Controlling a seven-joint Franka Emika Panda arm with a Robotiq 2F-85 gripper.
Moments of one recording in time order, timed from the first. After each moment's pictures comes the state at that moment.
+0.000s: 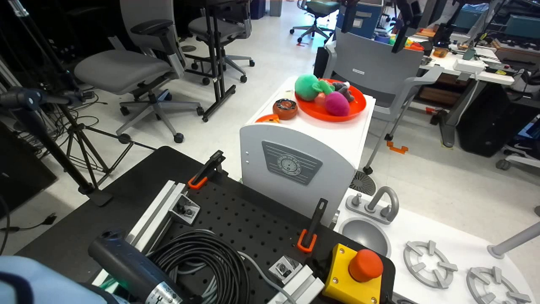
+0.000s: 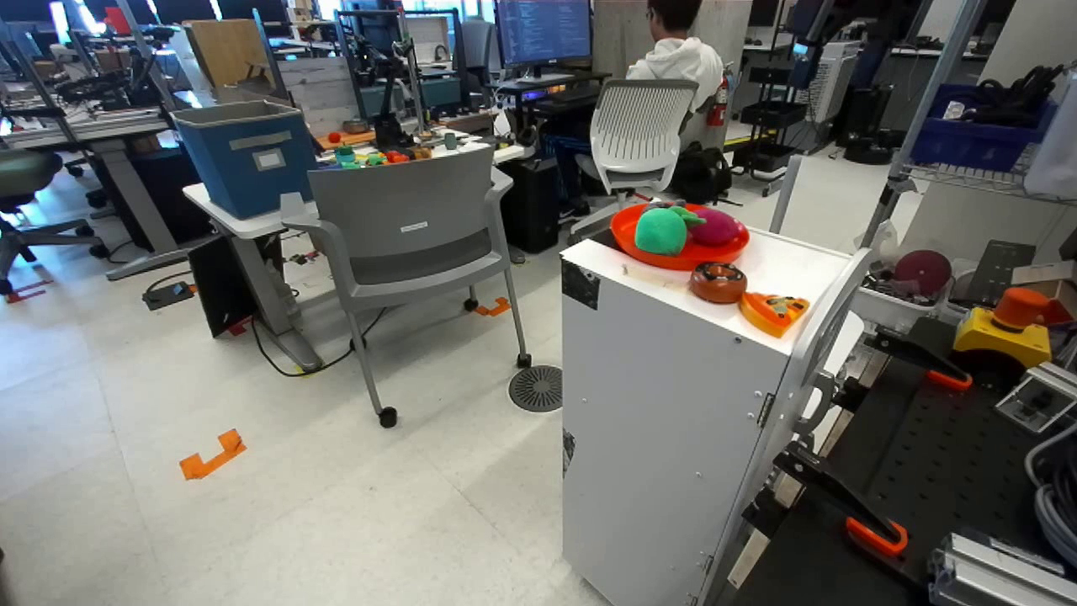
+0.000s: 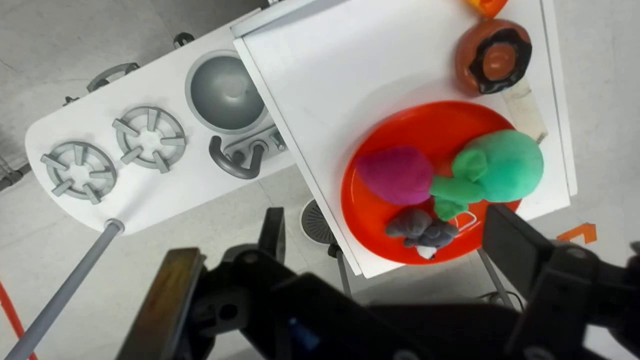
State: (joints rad) arm -0.09 -0.20 -0.08 -2.37 0.00 2.32 0.14
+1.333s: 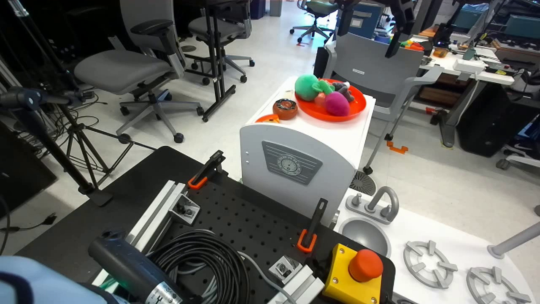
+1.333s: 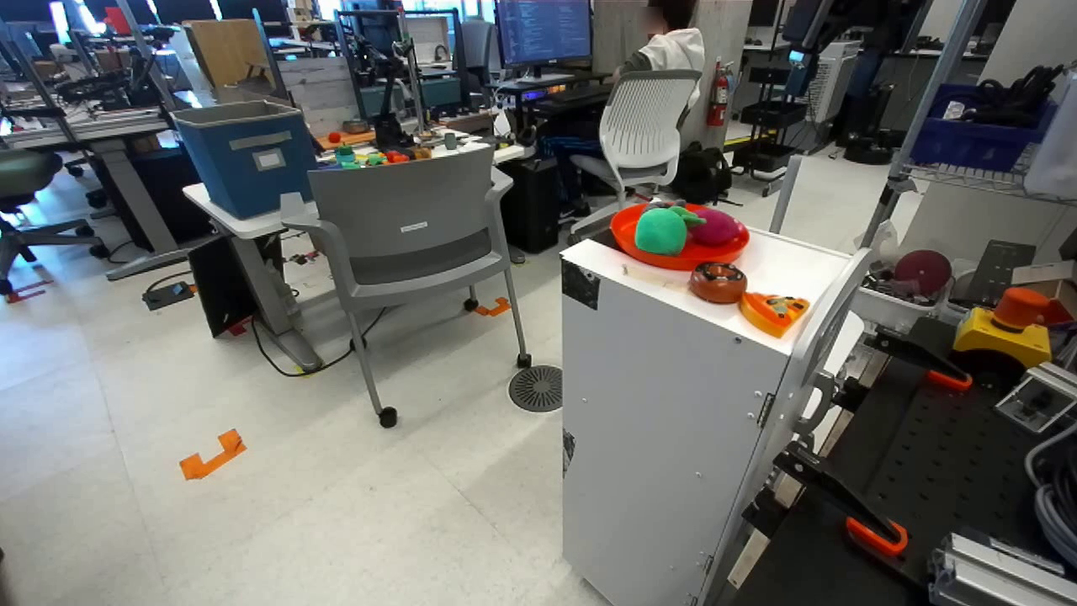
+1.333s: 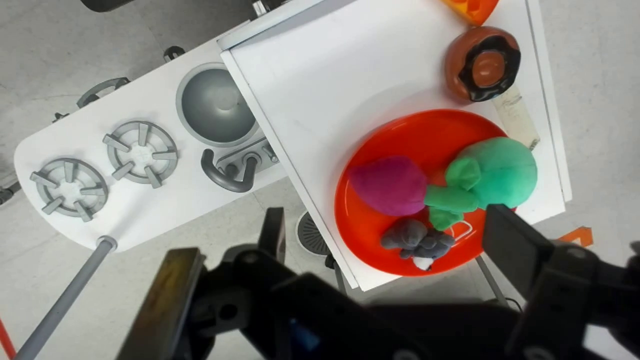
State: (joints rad) arm -0.09 -0.18 -0.08 -2.37 0.03 2.30 0.14
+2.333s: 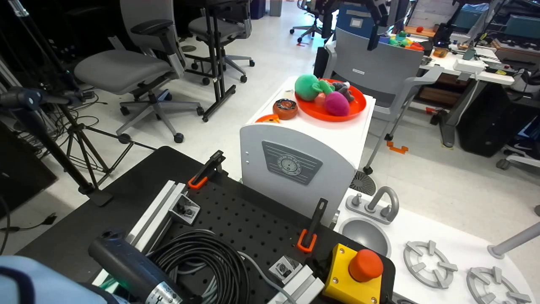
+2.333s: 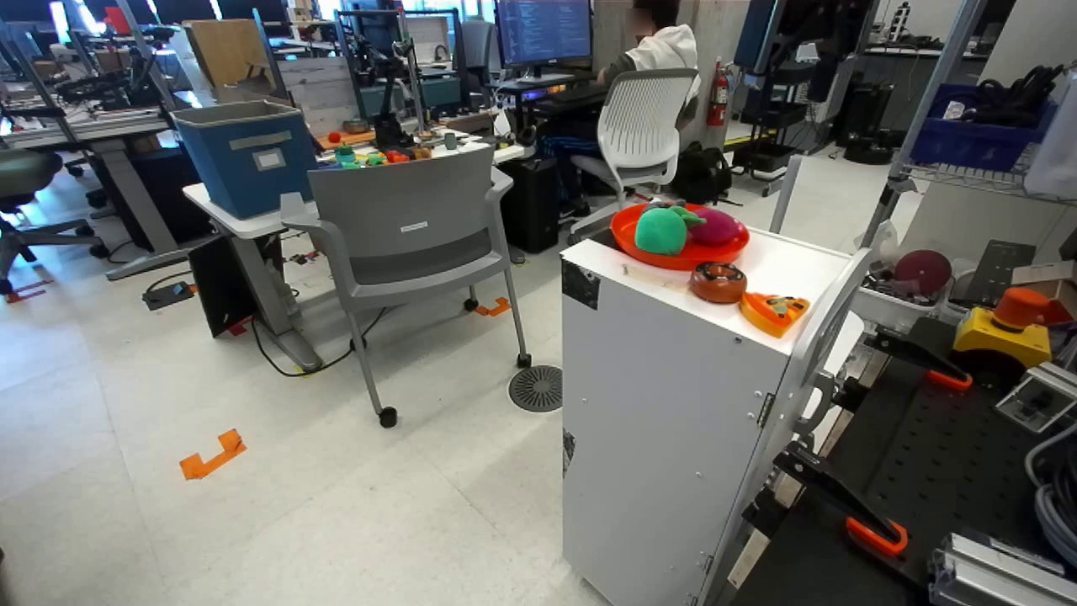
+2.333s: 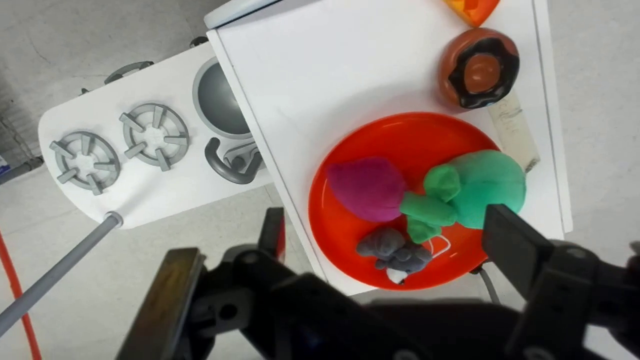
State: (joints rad) arm -0.04 -0.08 -0.01 -2.27 -0.12 2.26 0.26
